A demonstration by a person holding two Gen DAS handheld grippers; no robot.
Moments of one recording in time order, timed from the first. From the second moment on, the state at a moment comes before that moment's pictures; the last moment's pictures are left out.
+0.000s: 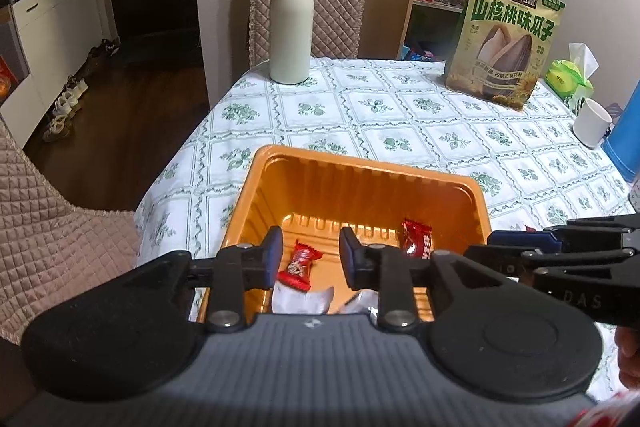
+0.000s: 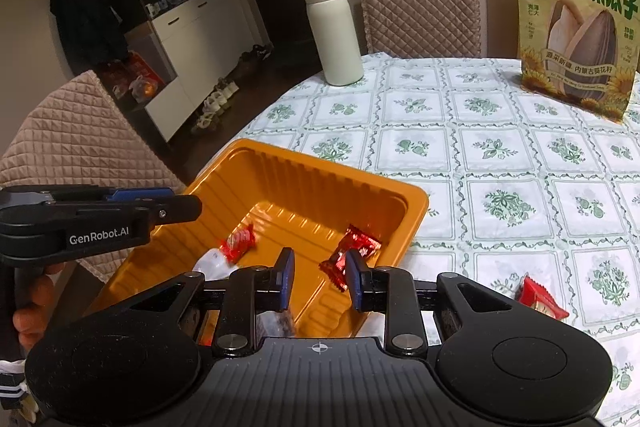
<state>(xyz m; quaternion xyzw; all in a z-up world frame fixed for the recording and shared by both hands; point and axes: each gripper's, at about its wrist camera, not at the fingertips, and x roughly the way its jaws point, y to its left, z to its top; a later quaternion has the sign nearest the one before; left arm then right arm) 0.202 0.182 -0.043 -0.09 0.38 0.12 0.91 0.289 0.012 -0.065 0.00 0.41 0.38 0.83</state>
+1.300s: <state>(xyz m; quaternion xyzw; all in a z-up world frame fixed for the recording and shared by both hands) 0.081 0.068 -0.009 -0.12 0.39 0.17 0.89 0.206 -0.091 -0.026 0.00 0.39 0.43 0.81</state>
